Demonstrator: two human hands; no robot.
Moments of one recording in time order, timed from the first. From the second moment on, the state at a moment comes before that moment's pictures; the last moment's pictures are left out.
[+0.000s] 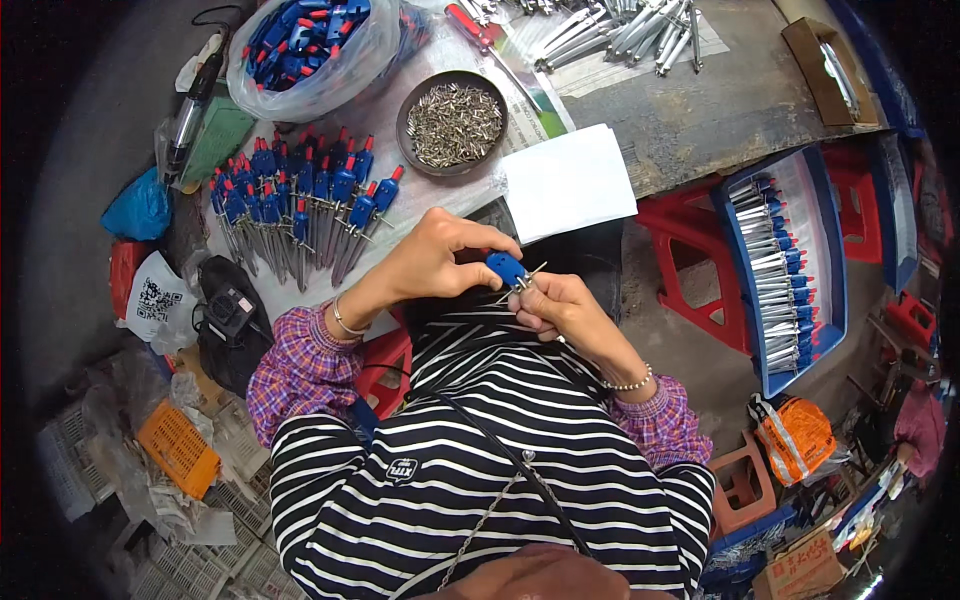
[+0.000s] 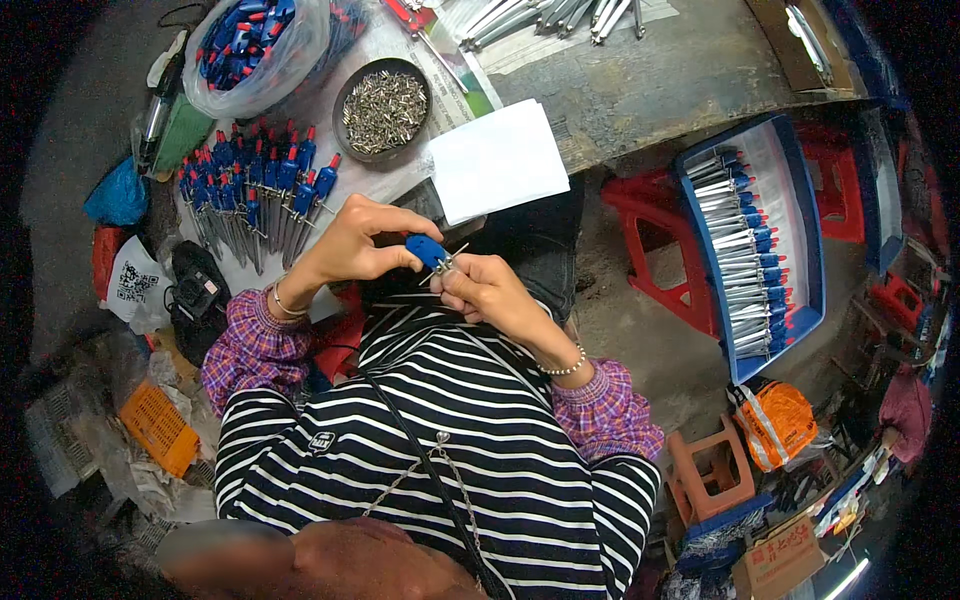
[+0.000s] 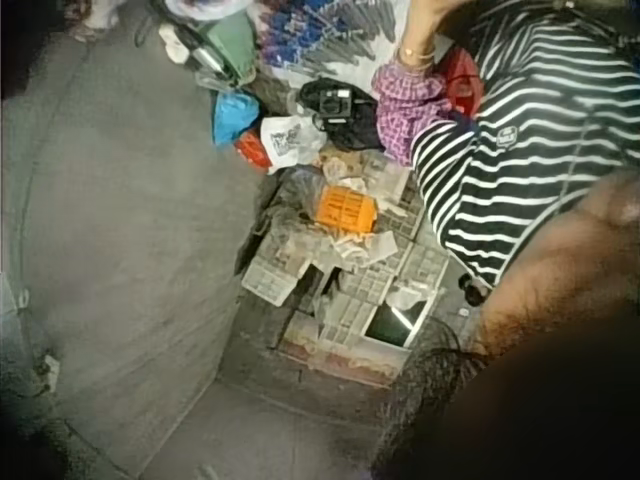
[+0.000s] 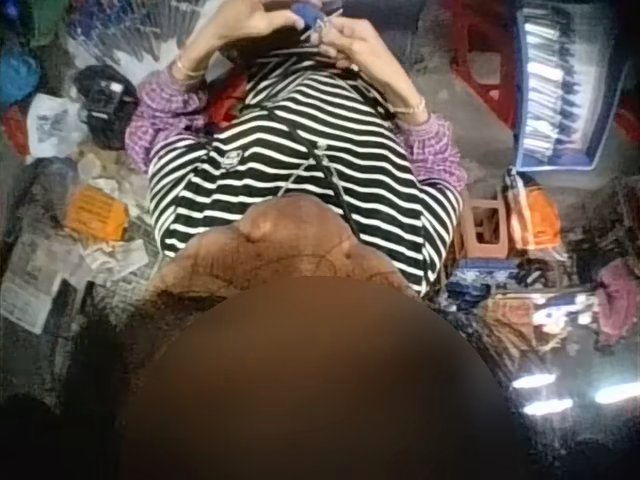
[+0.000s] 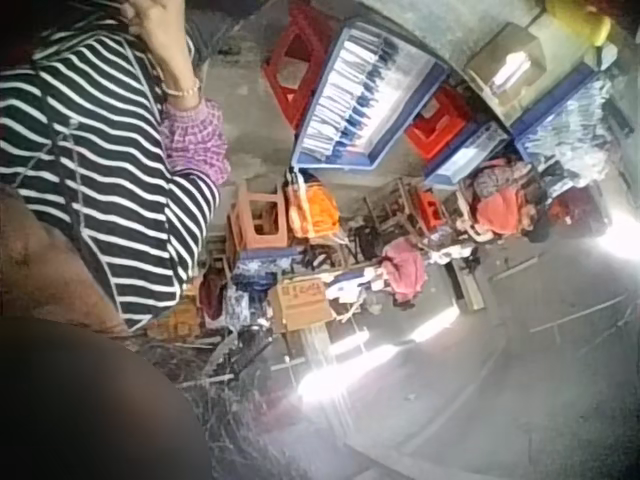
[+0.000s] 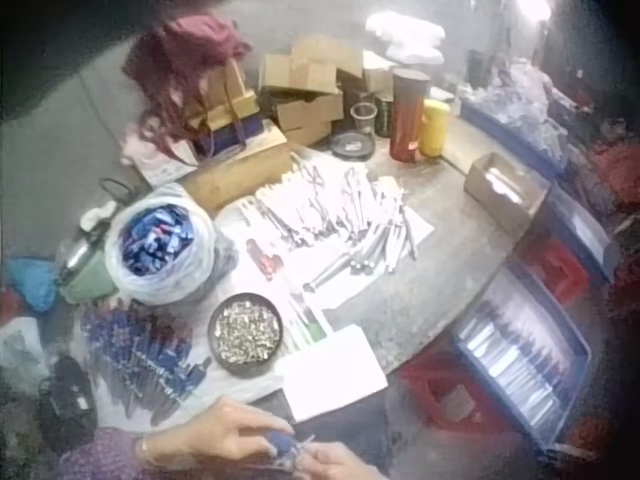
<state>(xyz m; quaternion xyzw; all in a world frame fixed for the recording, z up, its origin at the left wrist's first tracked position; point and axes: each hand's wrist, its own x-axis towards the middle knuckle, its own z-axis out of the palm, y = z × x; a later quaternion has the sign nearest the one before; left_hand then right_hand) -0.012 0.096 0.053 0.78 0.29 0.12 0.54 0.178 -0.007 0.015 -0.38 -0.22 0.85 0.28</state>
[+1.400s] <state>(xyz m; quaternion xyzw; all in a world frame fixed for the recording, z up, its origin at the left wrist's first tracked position) -0.019 0.103 0.046 0.74 0.30 0.06 0.60 0.178 -0.005 0.014 -0.38 -0.26 0.85 0.24</state>
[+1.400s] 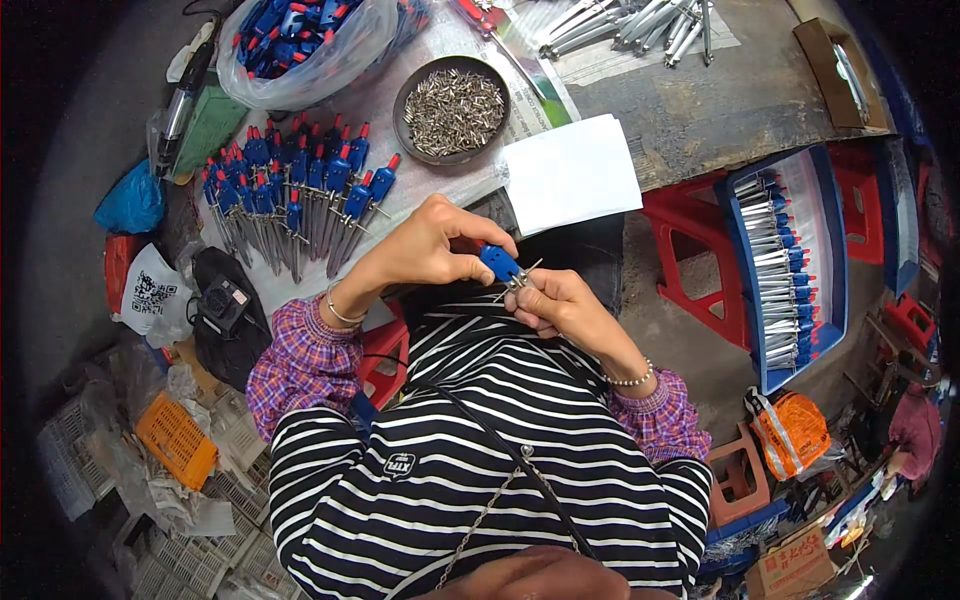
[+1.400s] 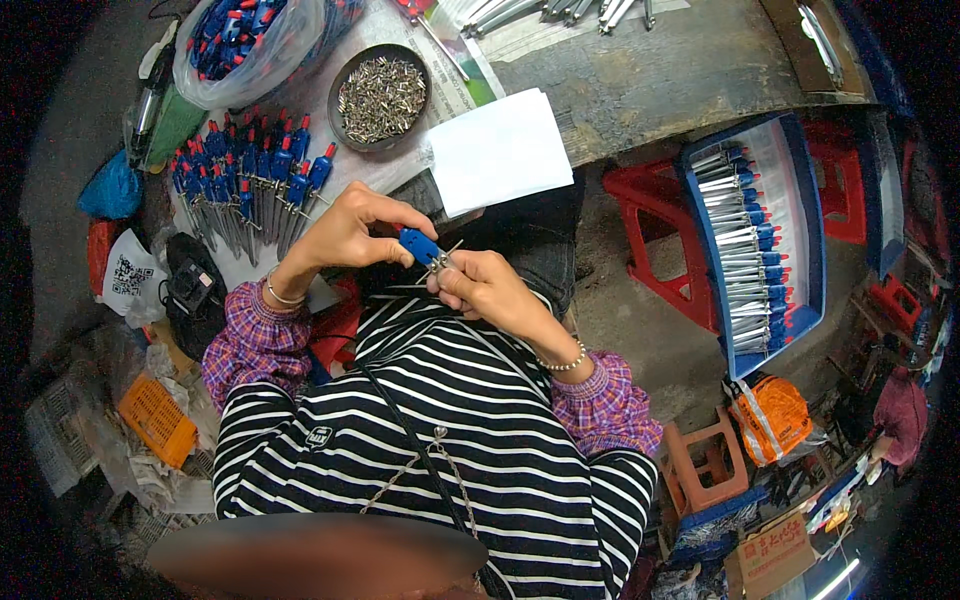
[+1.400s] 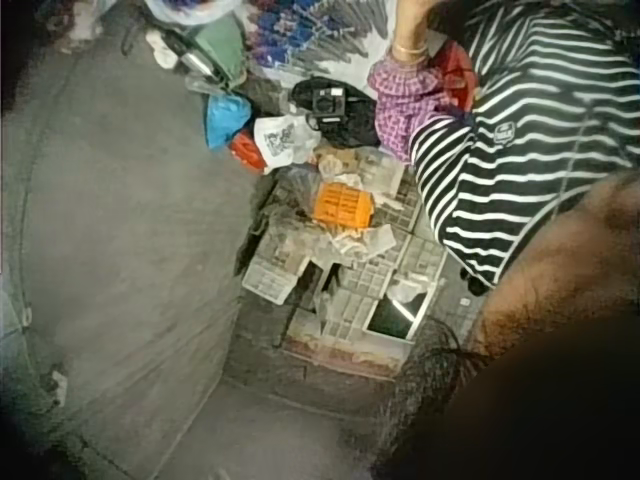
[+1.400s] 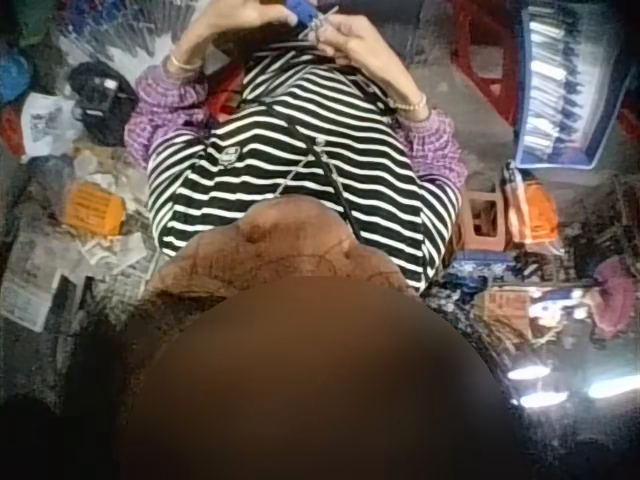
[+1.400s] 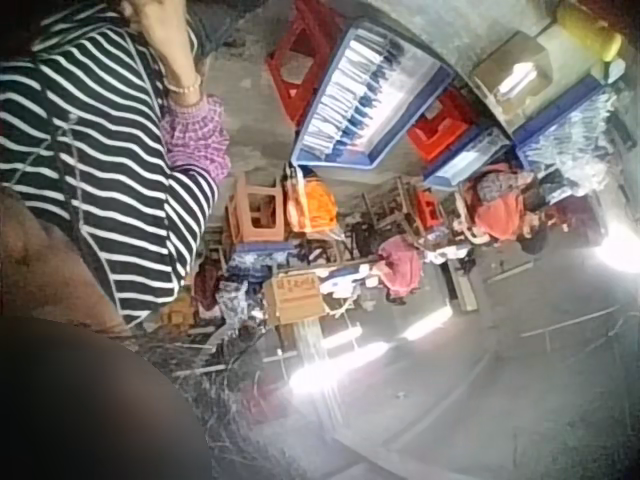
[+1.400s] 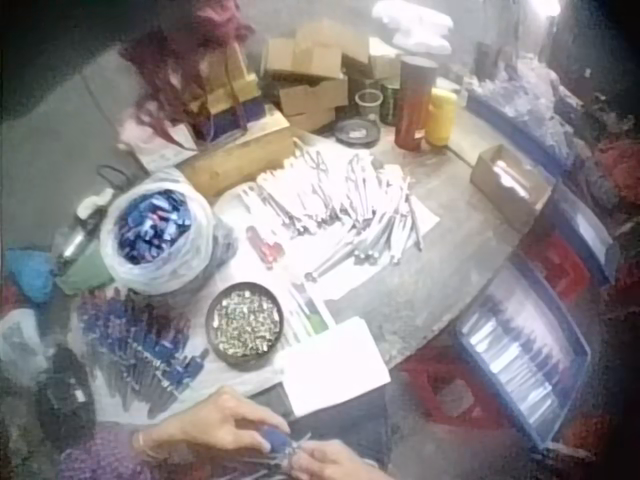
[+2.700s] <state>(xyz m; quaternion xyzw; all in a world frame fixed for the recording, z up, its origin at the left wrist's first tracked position) -0.015 0.105 0.051 0.76 0.28 0.08 0.58 0.178 -0.009 0.011 -0.40 -0.29 0.83 0.27</state>
